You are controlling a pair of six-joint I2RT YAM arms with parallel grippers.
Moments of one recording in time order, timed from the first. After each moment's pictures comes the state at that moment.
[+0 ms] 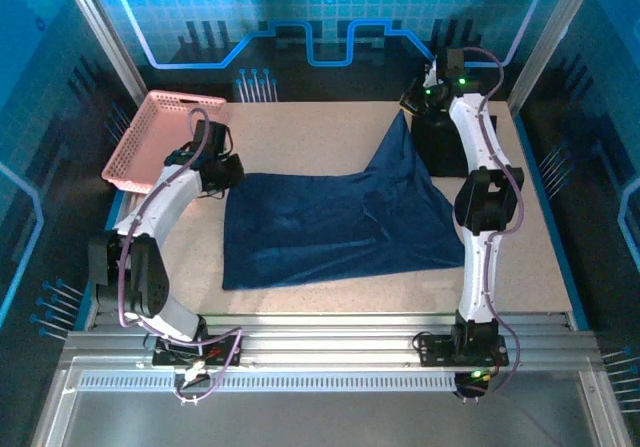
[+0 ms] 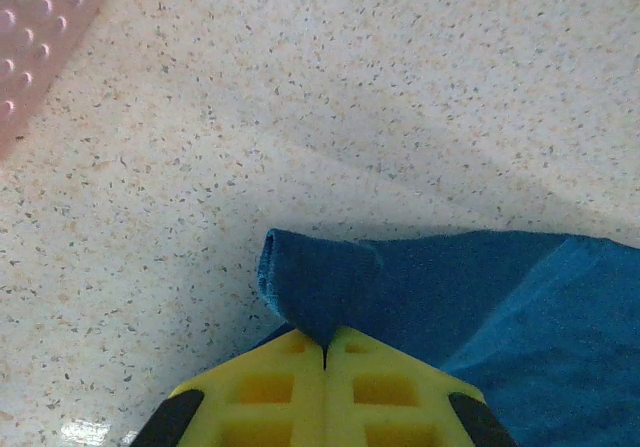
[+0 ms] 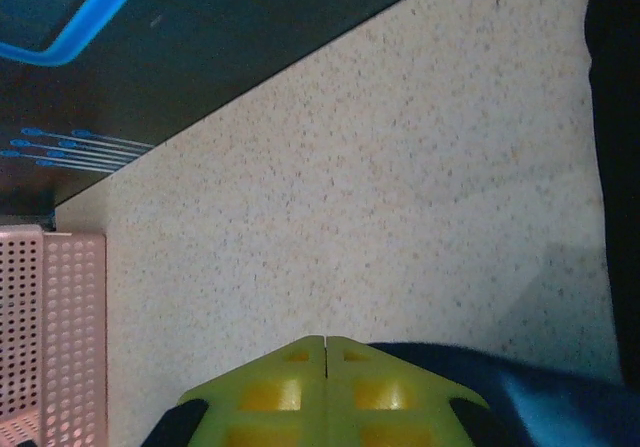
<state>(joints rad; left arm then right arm) -0.09 1.55 1.23 -0.68 0.00 -0.52 0.05 2.31 2.37 -0.94 -0.39 0.59</state>
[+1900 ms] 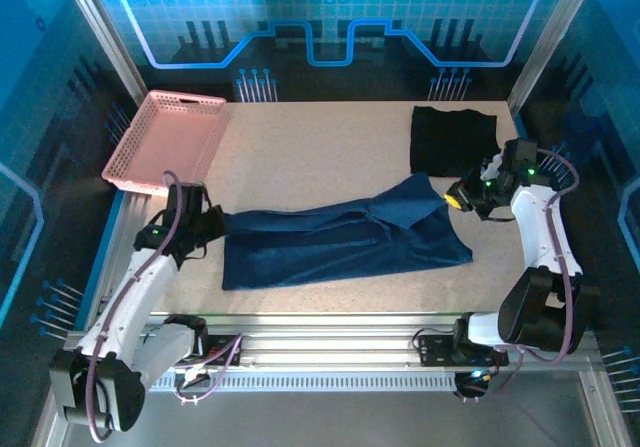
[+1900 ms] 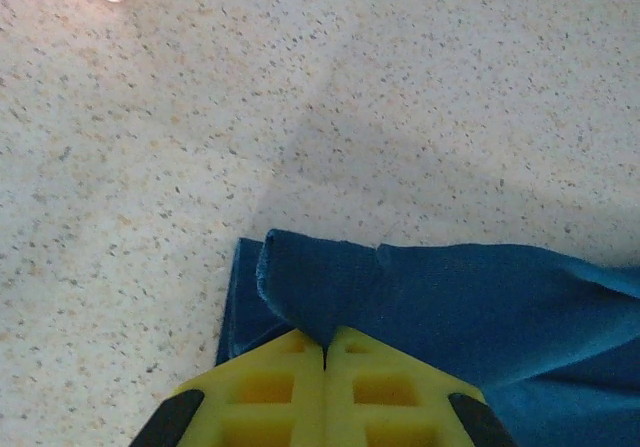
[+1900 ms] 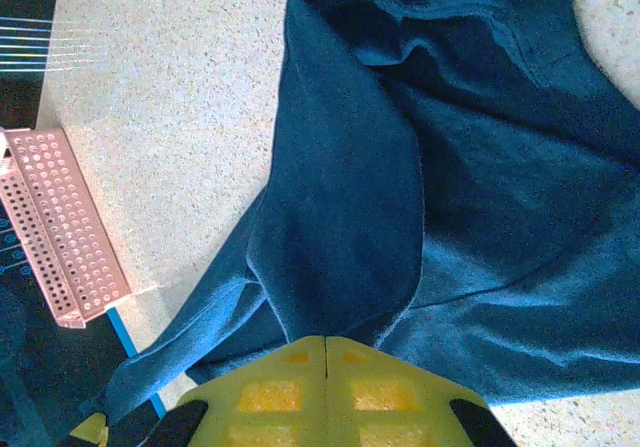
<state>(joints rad) -0.10 0.95 0.73 -0.68 0.00 -0.51 -0.25 1.36 1.13 -0.95 -0.58 0.58</state>
